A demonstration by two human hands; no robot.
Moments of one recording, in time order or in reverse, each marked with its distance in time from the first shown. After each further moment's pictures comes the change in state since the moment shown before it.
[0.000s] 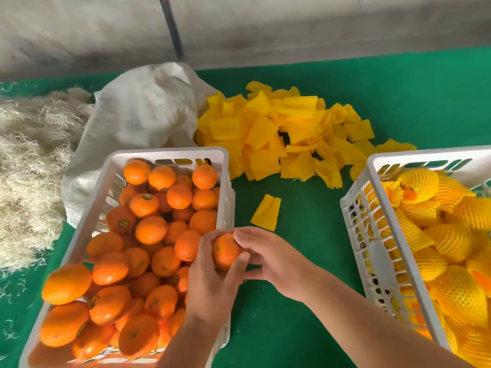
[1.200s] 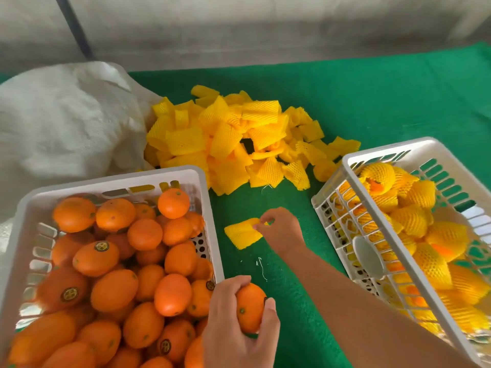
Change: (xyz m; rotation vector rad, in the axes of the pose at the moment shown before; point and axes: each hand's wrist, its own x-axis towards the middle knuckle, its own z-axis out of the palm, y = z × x) left_hand 0.014 -0.010 -0.001 0.111 -0.113 0.167; right_hand 0.116 0.017 -0.096 -0.847 1.008 -0.065
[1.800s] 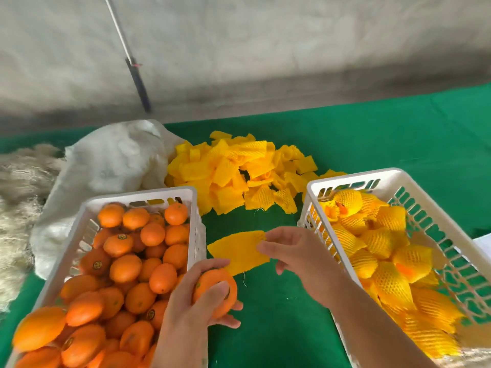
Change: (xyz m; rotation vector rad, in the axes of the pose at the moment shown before) left_hand -0.040 0.124 -0.034 -0.591 -0.130 -0.345; right_hand -0.157 -0.016 -0.201 0.711 -0.430 -0.196
